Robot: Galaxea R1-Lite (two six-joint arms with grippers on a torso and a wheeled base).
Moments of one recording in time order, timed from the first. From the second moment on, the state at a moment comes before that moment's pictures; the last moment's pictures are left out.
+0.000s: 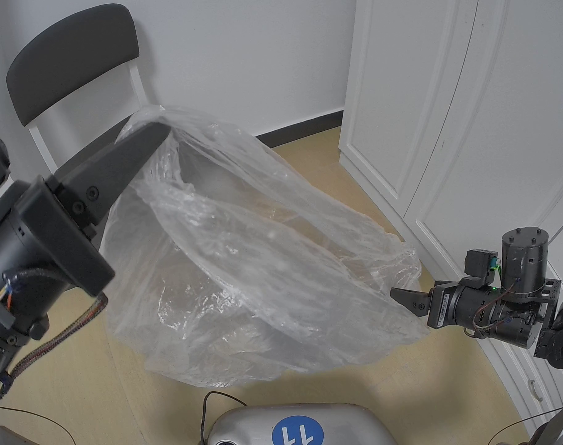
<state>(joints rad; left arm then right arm) -0.96 1.21 -0.57 -0.99 0.26 -0.15 0.52 1.56 -0.47 -0.68 -0.10 0.31</state>
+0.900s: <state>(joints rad) -0.97 1.19 -0.57 -0.99 0.26 -0.16 0.46 1.66 -0.47 -0.79 -0.02 0.36</state>
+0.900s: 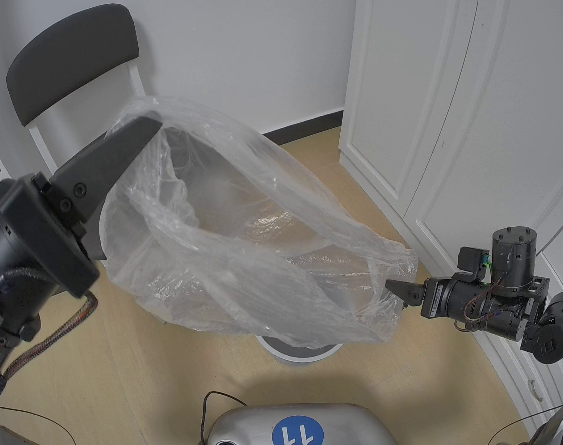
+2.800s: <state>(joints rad) -1.03 1.19 -0.58 -0.99 0.25 -0.21 0.61 1.82 -0.37 -1.11 -0.01 0.43</state>
